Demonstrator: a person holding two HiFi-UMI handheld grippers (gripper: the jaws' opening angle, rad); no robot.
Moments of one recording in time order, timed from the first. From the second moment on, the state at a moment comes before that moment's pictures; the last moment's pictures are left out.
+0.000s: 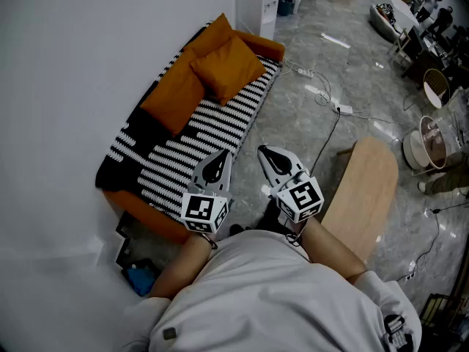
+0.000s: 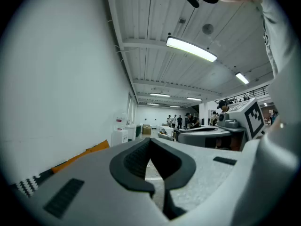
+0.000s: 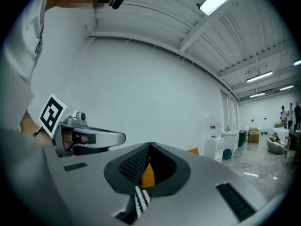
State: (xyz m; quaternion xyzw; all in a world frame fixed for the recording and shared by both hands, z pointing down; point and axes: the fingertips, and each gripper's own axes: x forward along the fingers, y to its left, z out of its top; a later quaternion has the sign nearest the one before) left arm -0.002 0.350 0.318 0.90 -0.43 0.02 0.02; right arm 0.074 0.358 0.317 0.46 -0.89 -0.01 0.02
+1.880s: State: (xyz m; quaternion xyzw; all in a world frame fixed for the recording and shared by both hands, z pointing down) left arm 0.230 0.120 0.344 0.90 -0.44 0.04 0.04; right arm 0.348 0.161 0.347 0.45 -0.89 0.01 0.01
